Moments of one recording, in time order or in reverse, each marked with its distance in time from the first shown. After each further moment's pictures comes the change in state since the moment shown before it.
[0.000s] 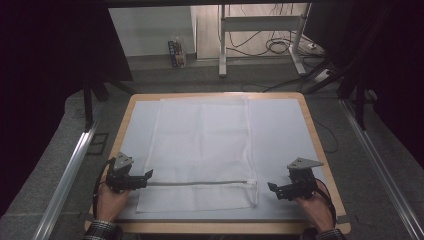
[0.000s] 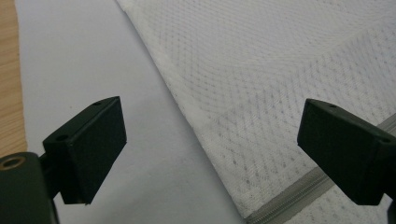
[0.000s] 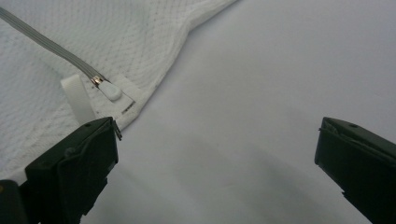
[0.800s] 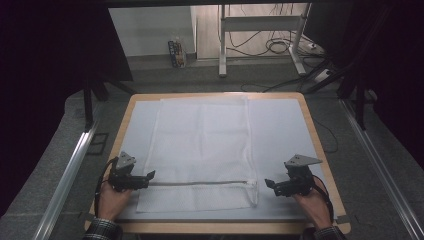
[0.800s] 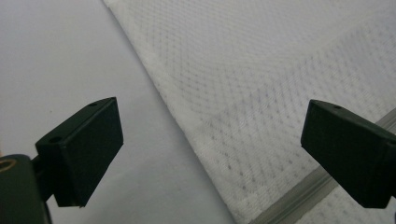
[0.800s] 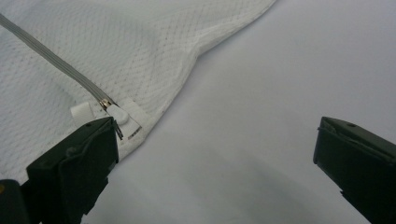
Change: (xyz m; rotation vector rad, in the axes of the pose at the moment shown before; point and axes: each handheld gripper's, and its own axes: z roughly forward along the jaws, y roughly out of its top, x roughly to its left) left arm 0.002 -0.001 0.008 -0.006 -0.047 -0.001; right arm -0.001 0.009 0.006 -0.057 0.035 -0.028
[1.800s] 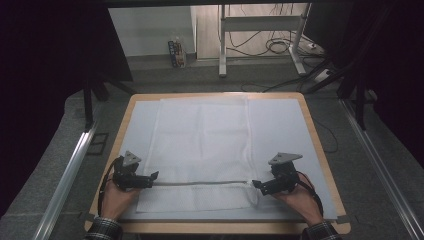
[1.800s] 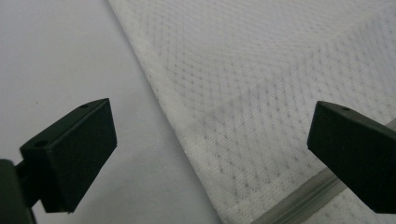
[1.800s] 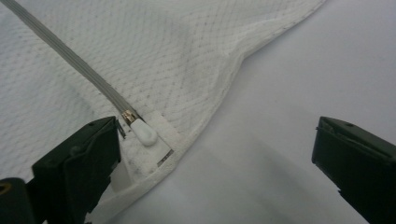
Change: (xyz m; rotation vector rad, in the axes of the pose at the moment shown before) left arm -0.010 0.006 0.010 0.070 0.031 -0.012; right arm 0.022 0.018 0.029 0.092 0.030 -0.052
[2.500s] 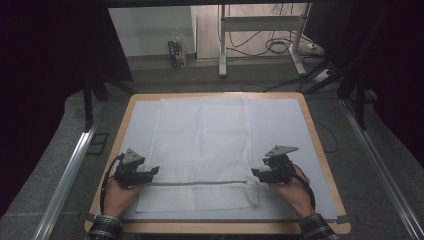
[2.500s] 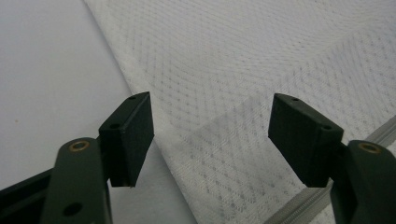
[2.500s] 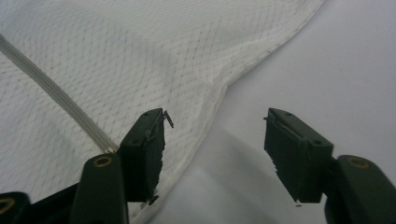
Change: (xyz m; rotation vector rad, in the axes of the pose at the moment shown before) left arm 0.002 0.006 0.003 -0.018 -0.054 -0.002; right arm -0.006 0.018 0.010 -0.005 -0.026 0.033
